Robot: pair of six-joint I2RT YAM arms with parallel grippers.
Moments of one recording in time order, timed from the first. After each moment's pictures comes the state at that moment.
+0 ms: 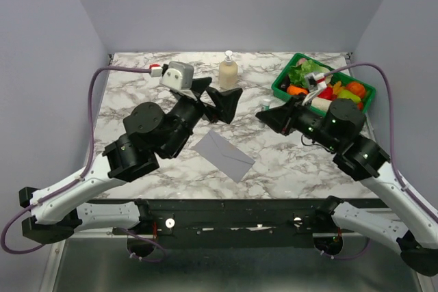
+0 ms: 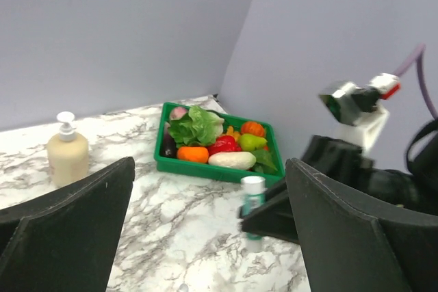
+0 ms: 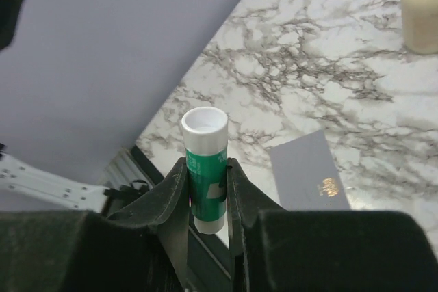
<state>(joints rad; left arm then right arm) -1.15 1.06 1.36 -0.11 -0.51 -0.23 0.71 0.91 1.08 -0.28 -0.14 0.49</state>
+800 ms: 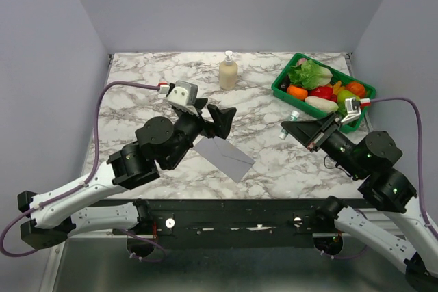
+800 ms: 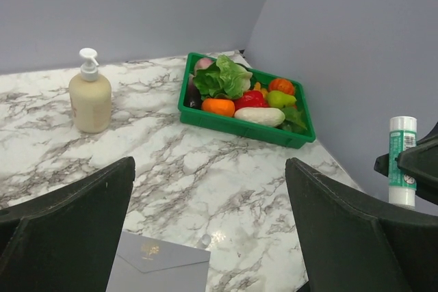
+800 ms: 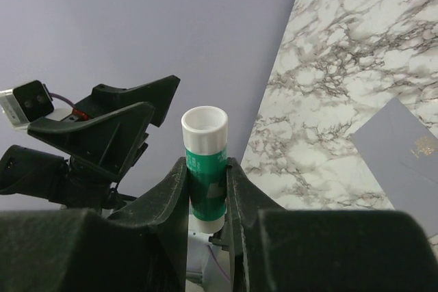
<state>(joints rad) -1.15 0.92 1.13 -0.15 -0.57 -0.30 0.71 0.54 0.93 -0.37 0.02 1.03</state>
